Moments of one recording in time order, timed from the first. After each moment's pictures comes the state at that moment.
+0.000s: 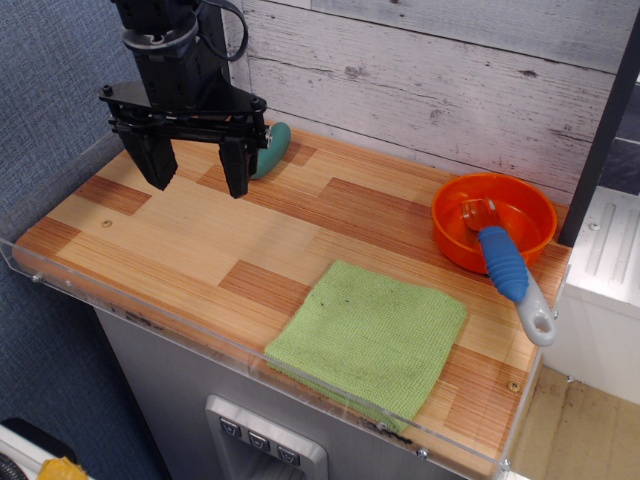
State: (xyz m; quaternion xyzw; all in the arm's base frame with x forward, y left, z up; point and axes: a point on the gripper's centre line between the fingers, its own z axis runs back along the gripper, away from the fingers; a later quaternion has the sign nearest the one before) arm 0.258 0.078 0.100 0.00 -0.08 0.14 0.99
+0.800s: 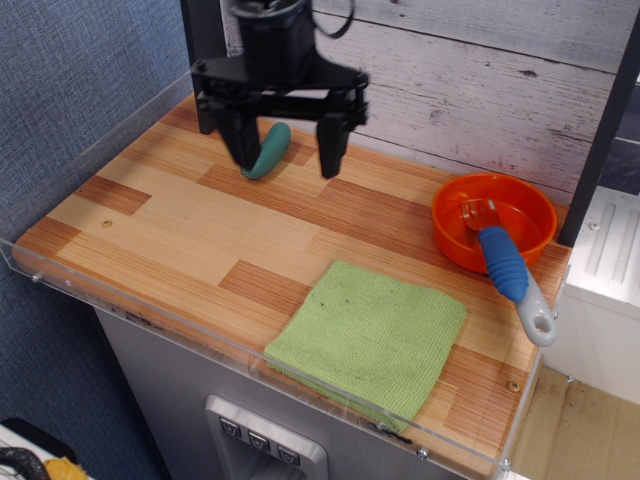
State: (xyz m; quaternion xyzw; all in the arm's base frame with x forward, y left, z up) arm 0.291 0.012 0.119 -0.01 -0.08 0.13 0.99
